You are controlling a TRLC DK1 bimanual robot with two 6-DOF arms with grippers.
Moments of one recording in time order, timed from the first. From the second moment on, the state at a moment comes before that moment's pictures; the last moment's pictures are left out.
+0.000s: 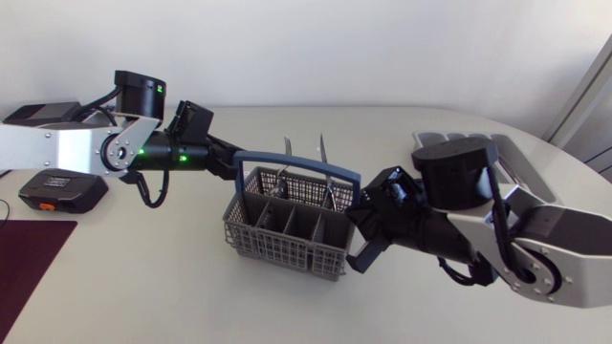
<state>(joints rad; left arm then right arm) -0.21 1.66 0.96 0.03 0.53 0.27 0.62 1.26 0.58 0.04 0.00 -0.22</state>
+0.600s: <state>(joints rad) -0.36 1.39 0.79 -0.11 0.54 0.32 0.43 1.46 0.69 0.12 -0.09 -0.30</state>
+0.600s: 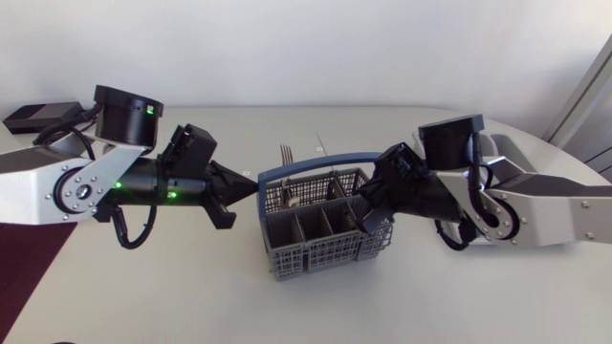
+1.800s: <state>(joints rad) -0.29 1.78 0.99 0.04 0.48 0.30 0.45 1.00 0.45 -0.21 -0.12 -0.32</state>
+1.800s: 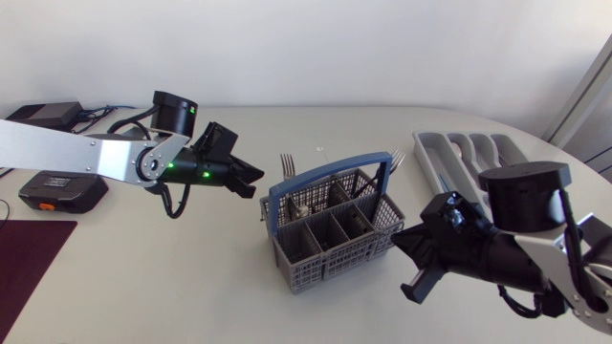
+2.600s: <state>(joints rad) -0.38 1.70 0.90 -0.14 0.49 0.40 0.37 1.50 0.64 0.07 -0.08 -0.32</state>
